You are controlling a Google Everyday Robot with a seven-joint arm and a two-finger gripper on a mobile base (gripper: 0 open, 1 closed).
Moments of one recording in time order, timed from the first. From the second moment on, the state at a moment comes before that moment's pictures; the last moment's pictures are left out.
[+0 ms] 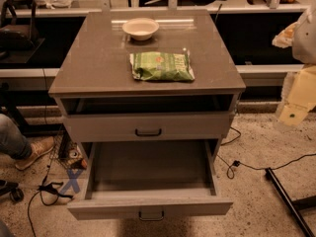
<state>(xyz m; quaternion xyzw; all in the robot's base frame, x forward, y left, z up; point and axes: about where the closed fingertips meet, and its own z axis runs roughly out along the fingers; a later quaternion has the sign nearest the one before) 0.438 -0.216 0.978 -0.60 0.78 -0.04 0.16</state>
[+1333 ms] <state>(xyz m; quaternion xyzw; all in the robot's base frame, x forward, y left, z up) 0.415 -0.257 0.796 -0.49 0.86 0.11 0.11</state>
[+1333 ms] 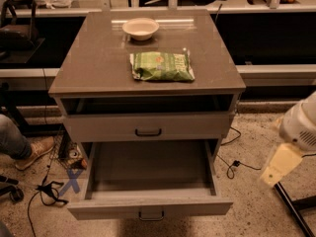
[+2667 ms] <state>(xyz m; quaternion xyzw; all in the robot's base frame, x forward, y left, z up) 0.402 -0.244 0.605 -0.40 0.89 0.23 0.05</state>
